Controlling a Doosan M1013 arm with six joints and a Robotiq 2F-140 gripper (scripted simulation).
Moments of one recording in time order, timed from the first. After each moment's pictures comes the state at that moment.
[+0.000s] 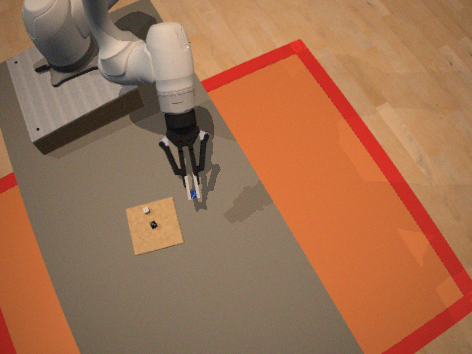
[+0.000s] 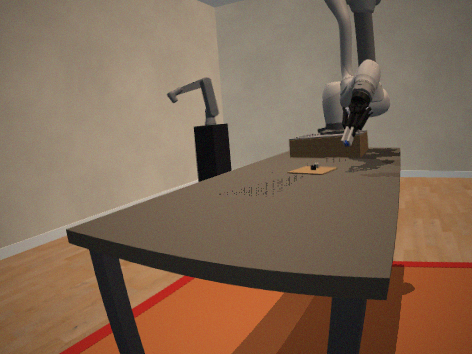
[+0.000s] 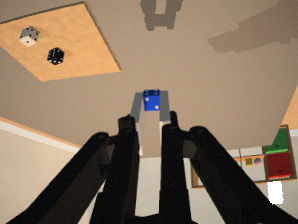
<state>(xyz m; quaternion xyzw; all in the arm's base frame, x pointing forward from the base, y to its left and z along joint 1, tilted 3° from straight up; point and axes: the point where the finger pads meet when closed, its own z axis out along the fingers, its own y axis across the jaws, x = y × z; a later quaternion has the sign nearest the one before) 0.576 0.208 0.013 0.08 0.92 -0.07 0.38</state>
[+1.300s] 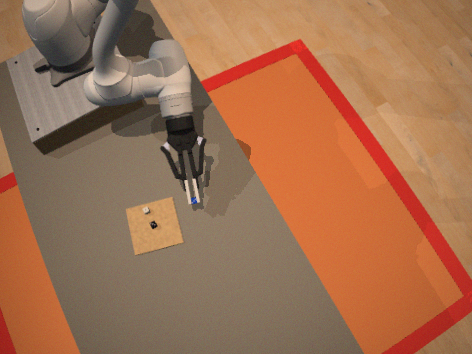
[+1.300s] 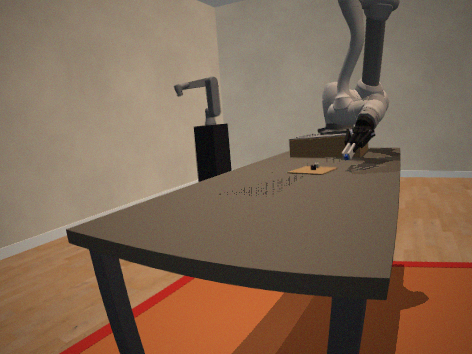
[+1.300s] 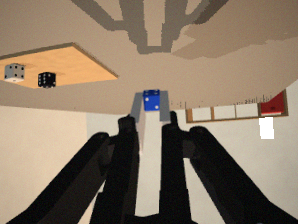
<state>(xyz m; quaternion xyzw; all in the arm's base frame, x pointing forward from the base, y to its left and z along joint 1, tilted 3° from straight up) 0.568 0.202 -0.042 0.07 0.85 -0.07 0.51</state>
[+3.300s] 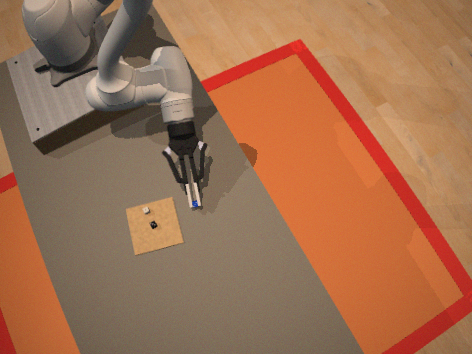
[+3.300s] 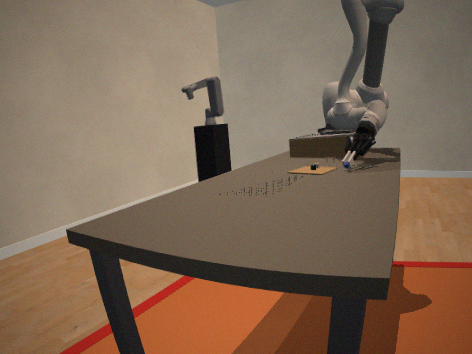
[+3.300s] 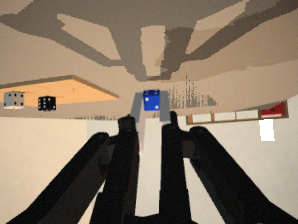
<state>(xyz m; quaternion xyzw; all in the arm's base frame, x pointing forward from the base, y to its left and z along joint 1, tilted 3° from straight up) 0.569 0.200 -0.071 0.07 0.85 -0.07 0.52</state>
